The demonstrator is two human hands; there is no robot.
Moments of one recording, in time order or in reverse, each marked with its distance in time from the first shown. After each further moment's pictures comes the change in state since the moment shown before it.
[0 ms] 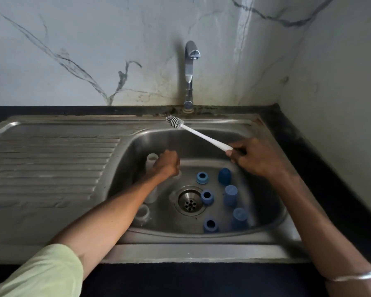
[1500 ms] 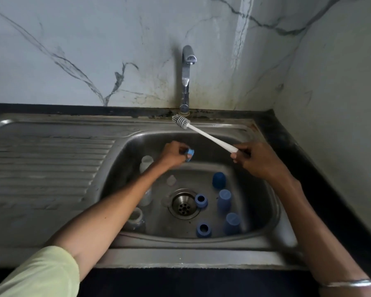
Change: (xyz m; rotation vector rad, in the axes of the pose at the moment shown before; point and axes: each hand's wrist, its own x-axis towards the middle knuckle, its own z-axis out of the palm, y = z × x) left_hand 0.025 0.032 -0.011 -0.406 0.072 0.078; right_hand 0.006 0.024 -0.010 0.057 0.032 0.034
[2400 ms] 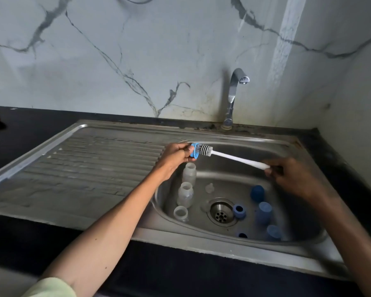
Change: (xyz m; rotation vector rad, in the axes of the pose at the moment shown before) left_hand -0.086 -0.034 -0.102 -0.862 0.159 -0.051; right_hand -0.020 -0.032 0.016 -0.122 -0.054 -0.098
